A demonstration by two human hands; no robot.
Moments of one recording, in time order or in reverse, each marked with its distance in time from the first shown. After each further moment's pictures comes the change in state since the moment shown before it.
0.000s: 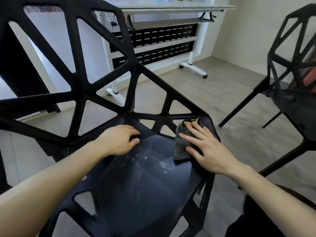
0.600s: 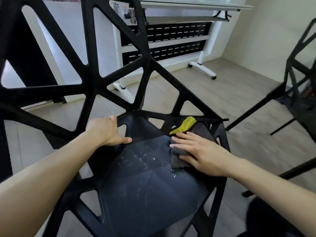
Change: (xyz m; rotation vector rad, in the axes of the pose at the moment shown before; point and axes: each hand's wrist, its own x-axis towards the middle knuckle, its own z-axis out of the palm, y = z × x) left_hand 0.005 -0.065 0.010 0.192 -0.111 -0.428; right_hand 0.038 -0.030 -0.003 -0.093 -0.221 -0.308
